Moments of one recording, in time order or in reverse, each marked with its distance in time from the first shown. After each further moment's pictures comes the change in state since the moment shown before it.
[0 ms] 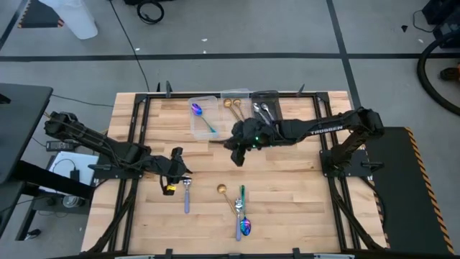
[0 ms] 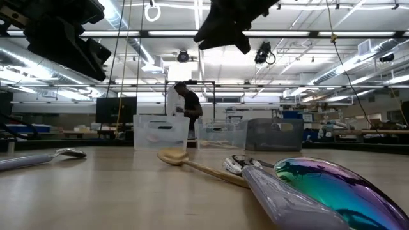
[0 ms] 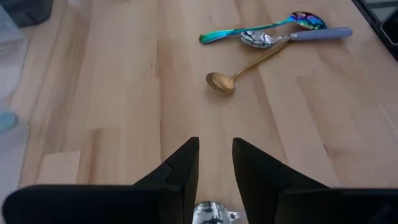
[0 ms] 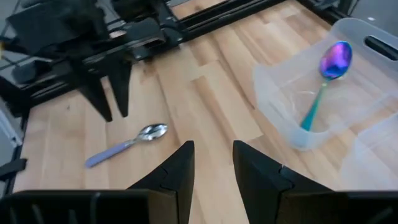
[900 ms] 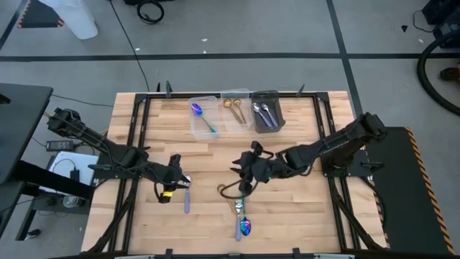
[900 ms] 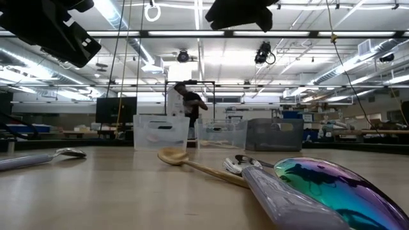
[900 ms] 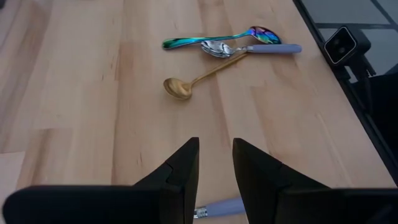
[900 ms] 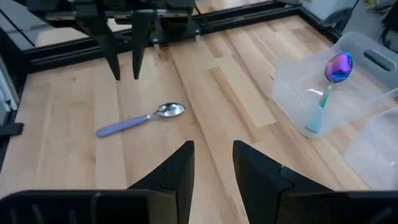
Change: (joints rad) left arm -0.118 0.000 0.031 -0.005 0.001 -0.158; right arm 0.310 0.000 -0.044 -0.016 0.357 0.030
